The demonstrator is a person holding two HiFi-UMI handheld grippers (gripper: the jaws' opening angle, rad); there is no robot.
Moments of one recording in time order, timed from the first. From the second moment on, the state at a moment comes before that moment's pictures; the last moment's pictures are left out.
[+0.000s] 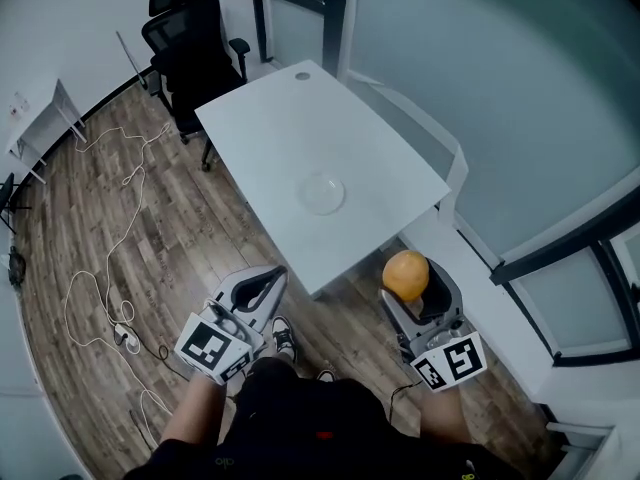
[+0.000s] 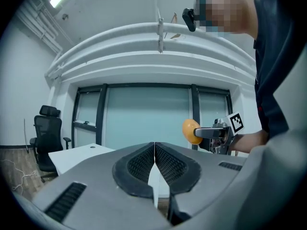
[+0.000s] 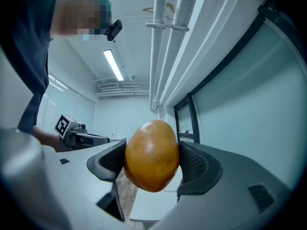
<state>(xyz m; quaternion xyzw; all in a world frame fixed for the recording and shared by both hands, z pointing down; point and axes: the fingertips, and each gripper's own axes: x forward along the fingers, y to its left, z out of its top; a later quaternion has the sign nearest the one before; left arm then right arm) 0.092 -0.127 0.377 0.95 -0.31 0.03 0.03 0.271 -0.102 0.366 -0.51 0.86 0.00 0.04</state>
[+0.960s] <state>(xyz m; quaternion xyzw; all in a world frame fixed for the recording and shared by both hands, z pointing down) 0.005 -0.350 0.432 0.96 -0.27 0.03 0.10 0.176 -0.375 0.447 -0.56 0.82 -0.06 -0.08</state>
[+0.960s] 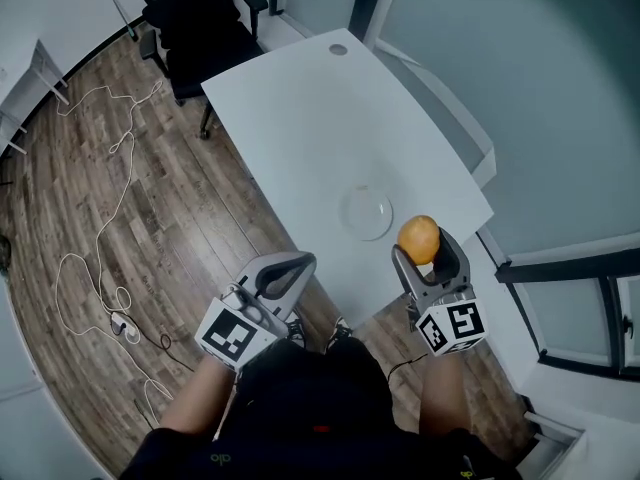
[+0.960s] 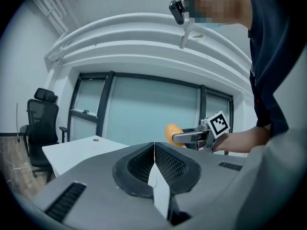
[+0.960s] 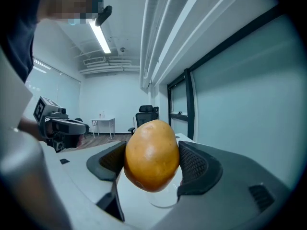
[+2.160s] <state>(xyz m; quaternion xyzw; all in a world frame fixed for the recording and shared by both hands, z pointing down) 0.018 -0.403 0.502 0.90 -0.38 0.08 0.18 0.167 -0.509 0.716 -0.44 0.81 -0.19 -0.34</state>
